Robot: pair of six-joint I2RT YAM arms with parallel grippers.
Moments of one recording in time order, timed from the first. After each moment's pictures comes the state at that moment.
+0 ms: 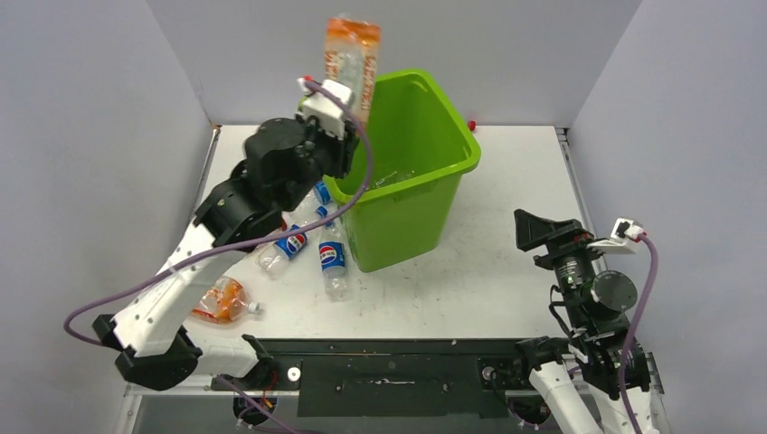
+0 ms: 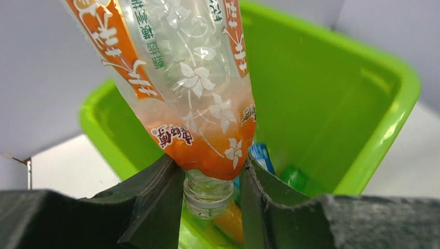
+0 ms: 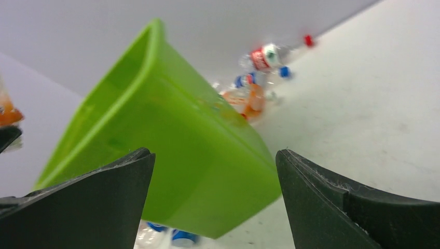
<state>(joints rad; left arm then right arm) -0.82 1.27 1.75 -0.53 -0.40 0.03 0.24 0.33 0.84 -0.44 0.11 0.73</state>
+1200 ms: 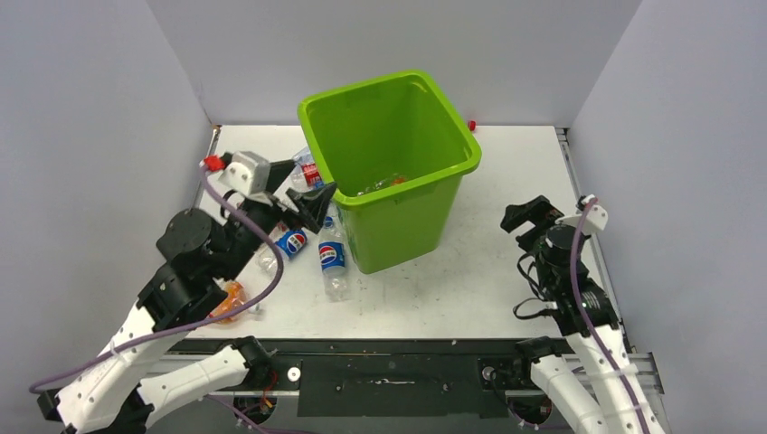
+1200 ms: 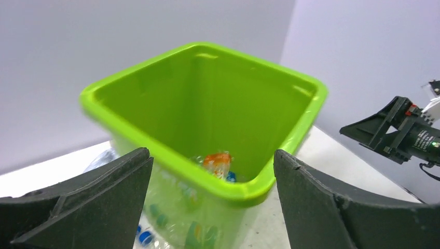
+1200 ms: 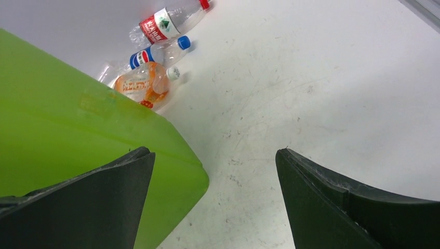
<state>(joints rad) -0.83 0.85 1.29 -0.28 -0.21 -0.07 0.24 0.54 0.73 -0.50 0.35 0.68</state>
